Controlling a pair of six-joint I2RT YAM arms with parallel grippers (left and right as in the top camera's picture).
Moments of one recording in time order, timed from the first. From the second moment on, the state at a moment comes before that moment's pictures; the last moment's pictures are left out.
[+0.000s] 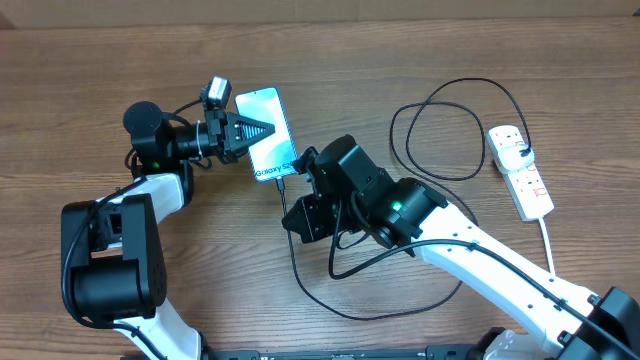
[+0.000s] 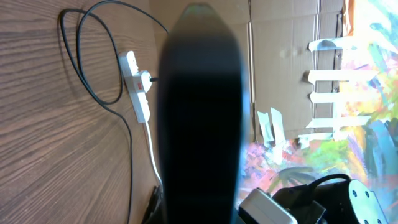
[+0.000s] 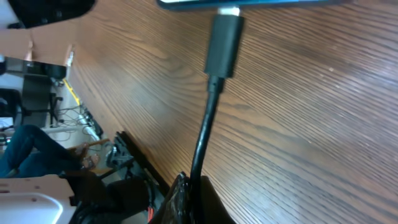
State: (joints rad) left arm 0.10 1.89 0.89 1.05 1.53 -1.49; right arm 0.79 1.51 1.18 -0.56 -0.48 0.55
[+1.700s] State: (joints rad) left arm 0.09 1.89 0.89 1.05 1.52 -1.45; right arm 0.86 1.54 1.18 -0.39 -0.10 0.55
